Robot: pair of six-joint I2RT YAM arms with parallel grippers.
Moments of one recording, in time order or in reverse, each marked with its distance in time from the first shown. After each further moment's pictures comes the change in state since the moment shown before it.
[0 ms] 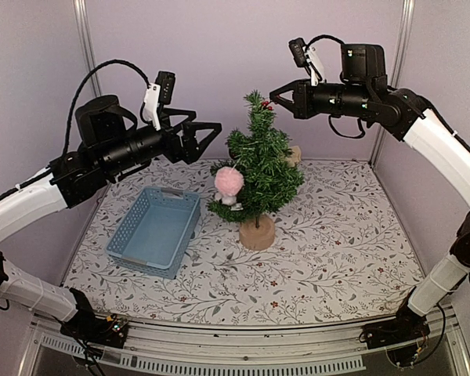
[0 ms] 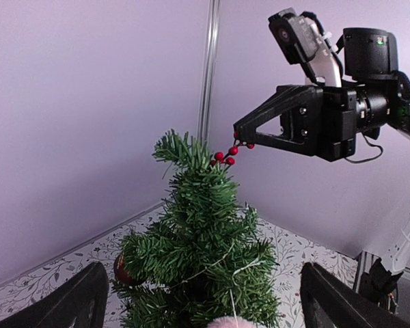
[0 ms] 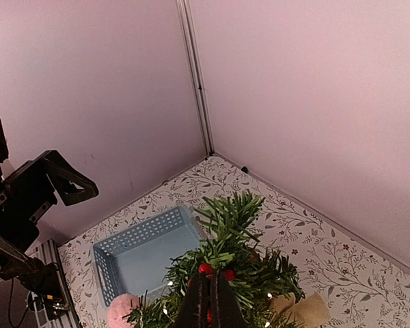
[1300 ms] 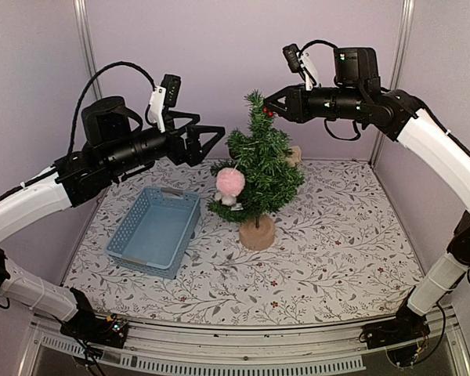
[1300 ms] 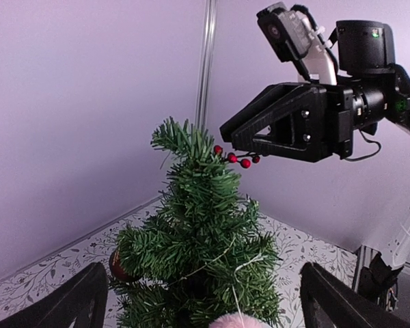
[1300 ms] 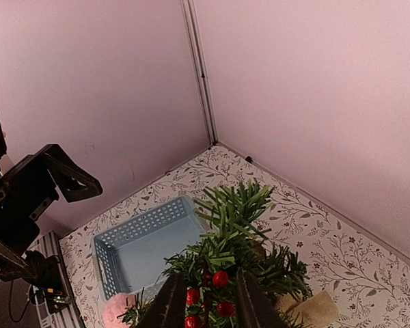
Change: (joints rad) left arm 0.006 0.024 0.000 0.000 0.023 0.001; right arm 0.000 0.027 0.002 -0.014 -0.024 -0.005
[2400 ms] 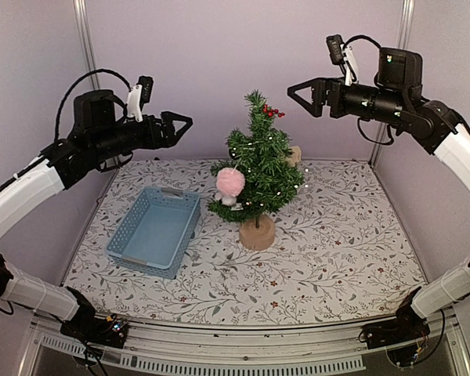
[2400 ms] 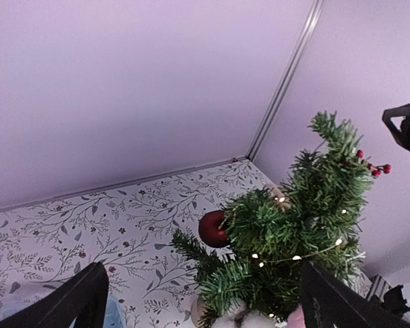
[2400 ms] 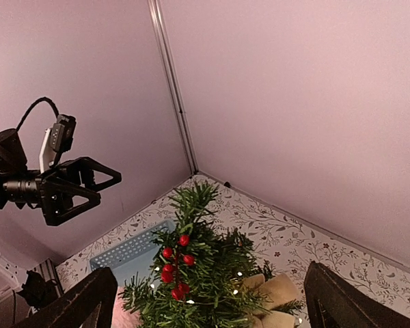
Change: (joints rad) left arm 0.226 0.000 0.058 -0.220 0.013 -0.182; right arm -0.061 -0.210 -0.171 0.082 0.036 0.046
